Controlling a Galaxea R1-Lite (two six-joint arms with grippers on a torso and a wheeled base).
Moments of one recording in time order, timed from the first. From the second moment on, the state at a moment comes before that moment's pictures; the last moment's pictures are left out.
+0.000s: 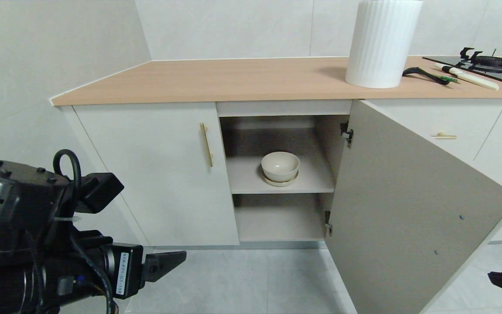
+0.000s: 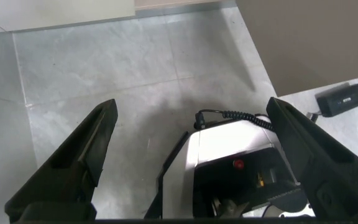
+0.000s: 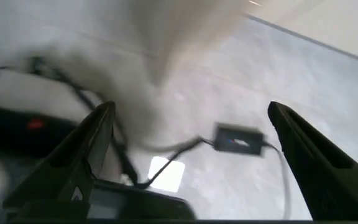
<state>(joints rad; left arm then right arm) -0.57 1.28 -0.75 0.20 0.15 -0.36 0.32 1.05 -0.87 0.61 -0.22 -0.07</state>
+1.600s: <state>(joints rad) -0.57 1.28 -0.75 0.19 0.15 -0.36 0.05 1.34 -0.78 0.13 -0.21 0.00</state>
